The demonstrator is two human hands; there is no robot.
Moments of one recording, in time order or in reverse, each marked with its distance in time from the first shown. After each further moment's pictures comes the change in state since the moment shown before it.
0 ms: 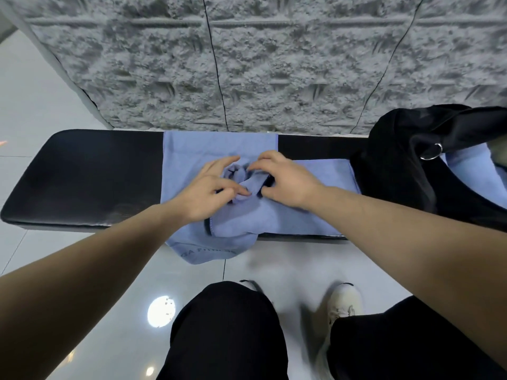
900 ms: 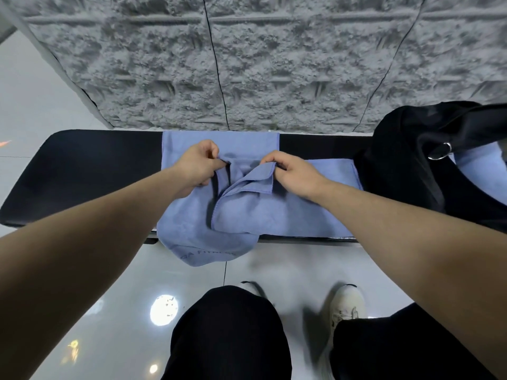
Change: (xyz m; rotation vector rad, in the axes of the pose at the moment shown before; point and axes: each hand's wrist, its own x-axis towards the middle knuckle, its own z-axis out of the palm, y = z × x) left_hand 0.045 -0.008 -0.026 -0.487 0.217 -0.579; right_hand 0.008 0.014 0.002 0.538 0.061 0.208
